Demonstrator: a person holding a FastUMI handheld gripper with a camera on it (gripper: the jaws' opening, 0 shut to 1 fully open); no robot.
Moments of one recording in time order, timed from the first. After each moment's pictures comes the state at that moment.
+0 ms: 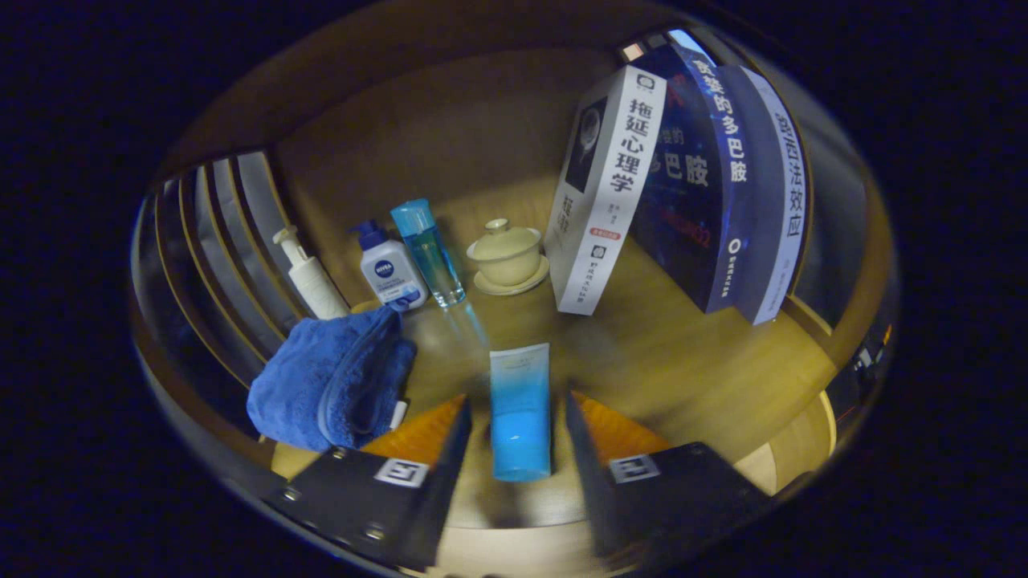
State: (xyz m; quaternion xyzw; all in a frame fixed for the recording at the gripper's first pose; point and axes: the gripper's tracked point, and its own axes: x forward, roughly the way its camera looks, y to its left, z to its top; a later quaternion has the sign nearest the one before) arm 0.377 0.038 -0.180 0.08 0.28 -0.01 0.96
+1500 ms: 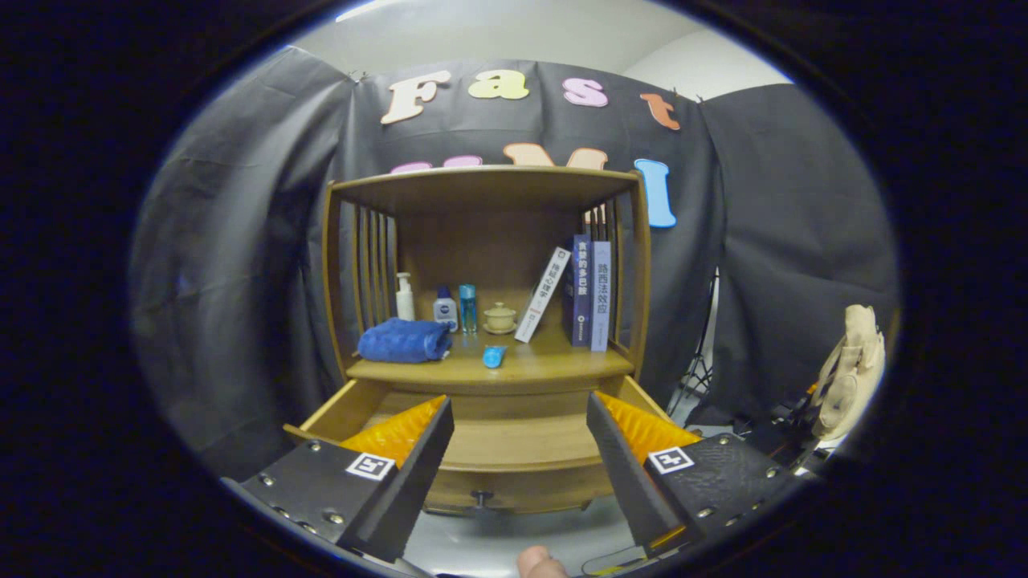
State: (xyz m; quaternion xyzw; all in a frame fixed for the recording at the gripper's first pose) arm 0.036 -0.029 -0.099 -0.04 0.06 -0.01 1.00
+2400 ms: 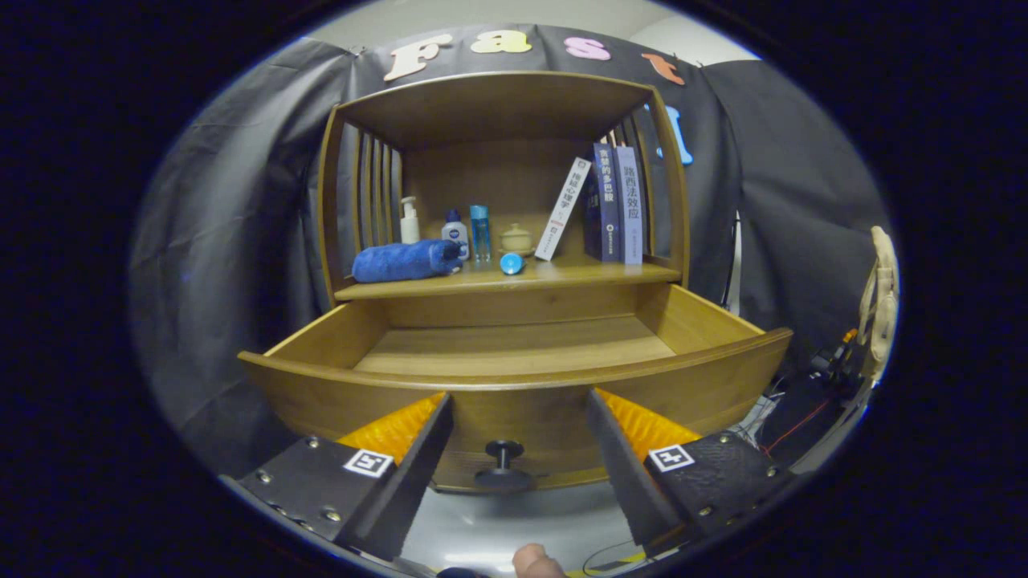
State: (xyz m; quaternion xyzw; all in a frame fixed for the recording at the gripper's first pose) arm 0.071 0.002 -0.240 -0.02 0.11 0.02 0.99
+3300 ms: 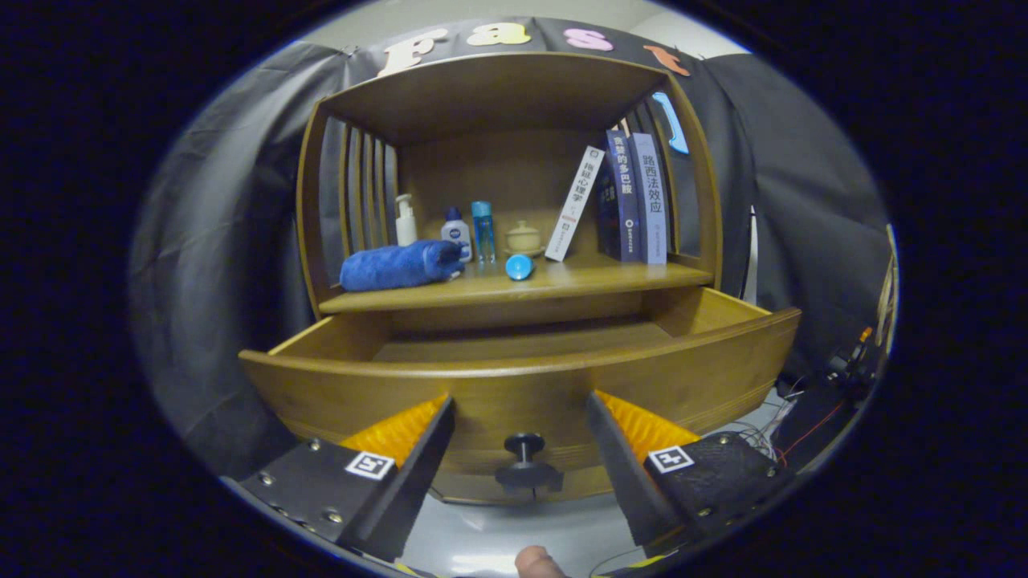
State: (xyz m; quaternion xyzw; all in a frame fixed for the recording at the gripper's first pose) arm 0.145 0.017 -0.248 0.00 0.13 0.03 0.99
